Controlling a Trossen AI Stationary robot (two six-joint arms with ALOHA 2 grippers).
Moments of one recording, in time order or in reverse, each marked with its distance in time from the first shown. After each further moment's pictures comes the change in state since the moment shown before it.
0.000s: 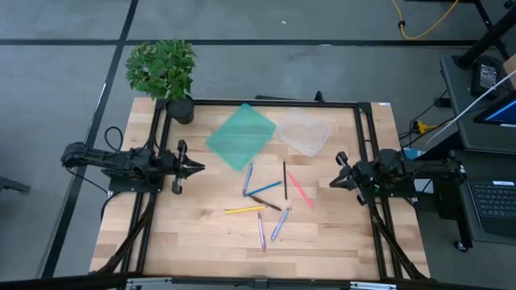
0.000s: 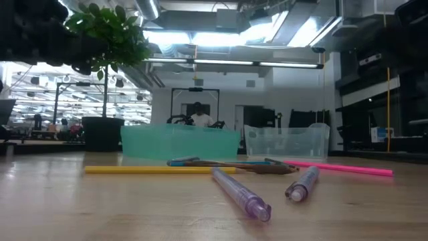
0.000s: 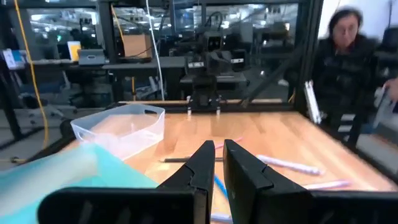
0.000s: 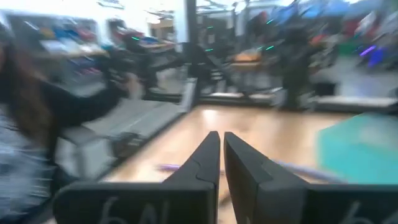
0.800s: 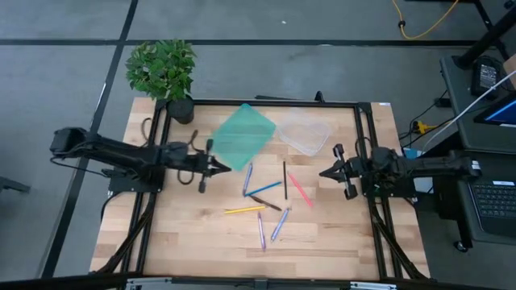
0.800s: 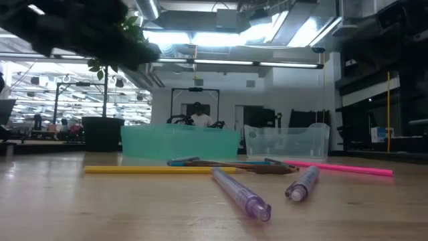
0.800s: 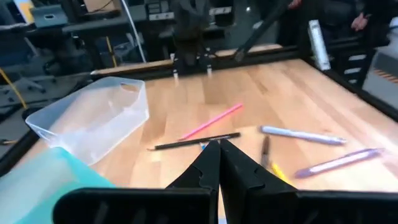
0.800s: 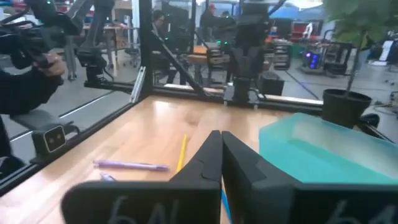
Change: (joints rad) left arm 0.160 0.911 0.300 0.365 0.221 0.107; right arm -0.056 0.315 0.025 0.249 0.111 -0.093
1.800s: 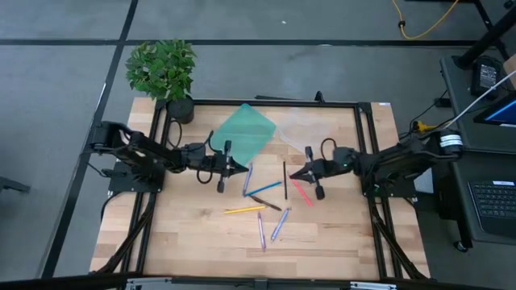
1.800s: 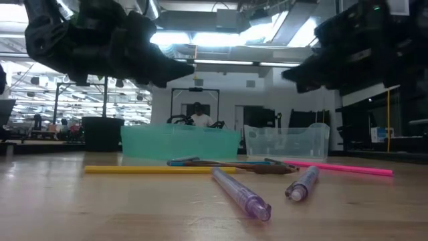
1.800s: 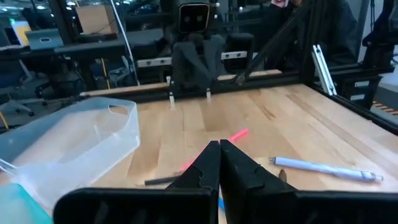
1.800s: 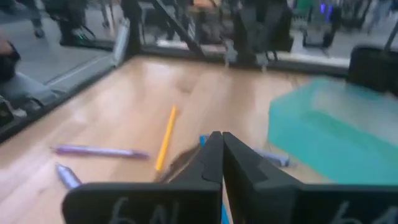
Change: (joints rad) left arm 0.054 0.519 0.039 0.605 0.097 -0.029; right arm -0.005 0.981 0.217 0.562 -0.005 -0.039
